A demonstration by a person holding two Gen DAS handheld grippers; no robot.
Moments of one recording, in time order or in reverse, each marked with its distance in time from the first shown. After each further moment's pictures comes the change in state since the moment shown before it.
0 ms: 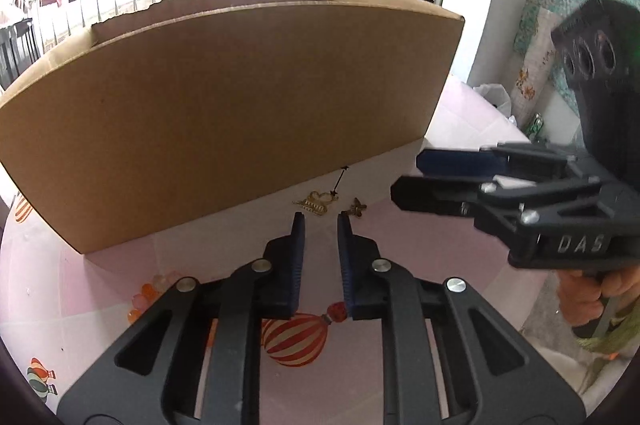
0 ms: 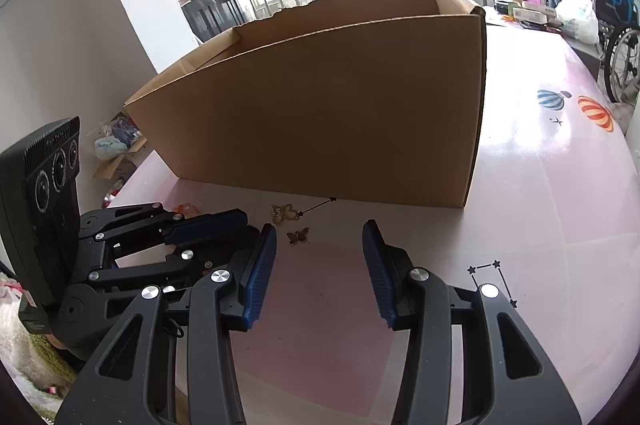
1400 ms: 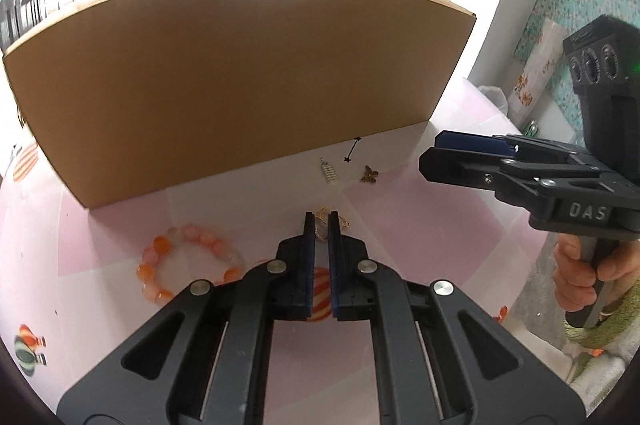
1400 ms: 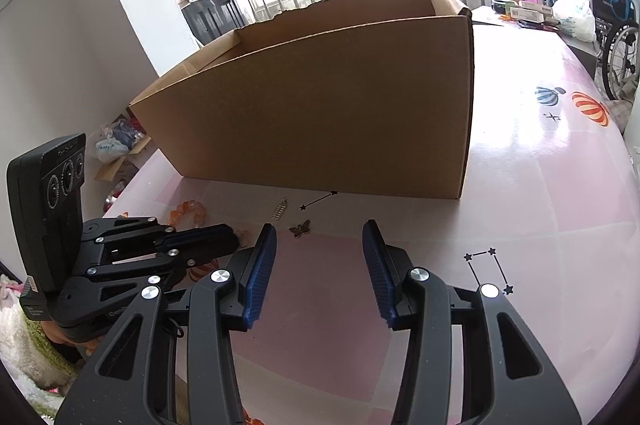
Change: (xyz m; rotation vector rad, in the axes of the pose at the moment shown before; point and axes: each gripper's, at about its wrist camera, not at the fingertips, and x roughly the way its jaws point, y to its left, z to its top) left arm -0.002 0.023 -0.020 -0.082 0.045 -0.047; right arm -0.006 0.000 -0.005 0.006 -0.002 0.000
